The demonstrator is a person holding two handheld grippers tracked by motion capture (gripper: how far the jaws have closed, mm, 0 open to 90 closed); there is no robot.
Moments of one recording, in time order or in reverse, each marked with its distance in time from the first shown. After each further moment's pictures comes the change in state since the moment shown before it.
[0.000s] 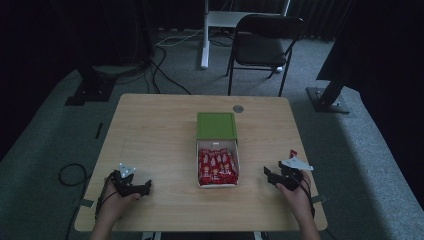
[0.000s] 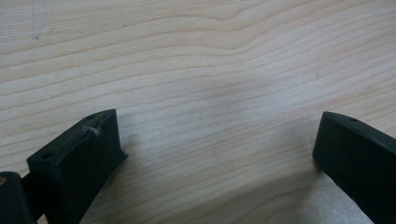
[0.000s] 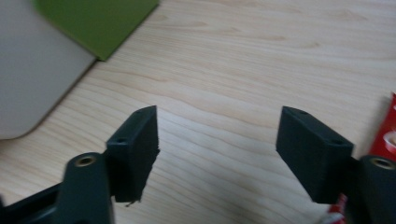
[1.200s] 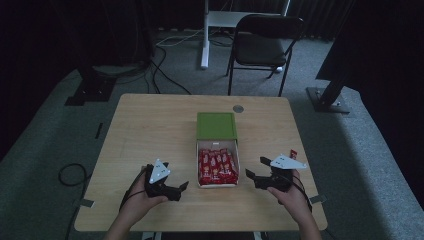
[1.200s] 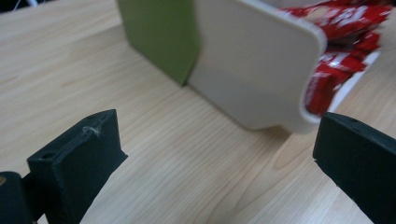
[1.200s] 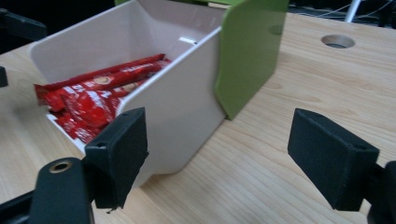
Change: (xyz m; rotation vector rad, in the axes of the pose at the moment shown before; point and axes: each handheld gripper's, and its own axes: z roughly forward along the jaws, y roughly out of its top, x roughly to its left) left arm -0.097 0.052 -0.028 -0.248 -0.327 0.274; right arm 0.050 0.037 -0.024 -0.120 0.301 -0.124
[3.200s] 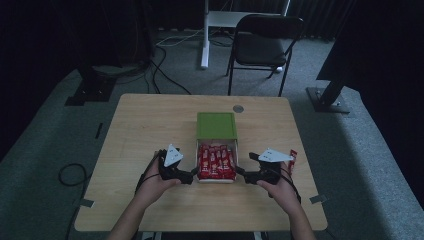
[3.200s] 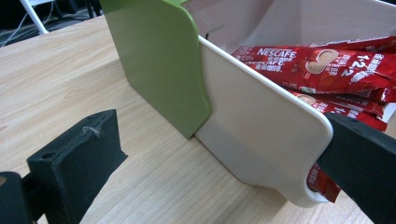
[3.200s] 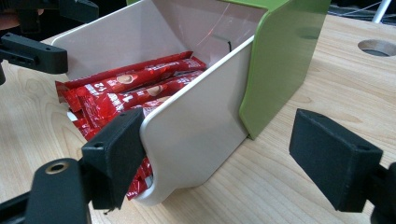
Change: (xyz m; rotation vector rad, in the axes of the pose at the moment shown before) left arm 0.009 0.035 0.043 -0.030 0.013 0.017; right arm 0.004 0.011 0.034 0.017 0.067 -0.025
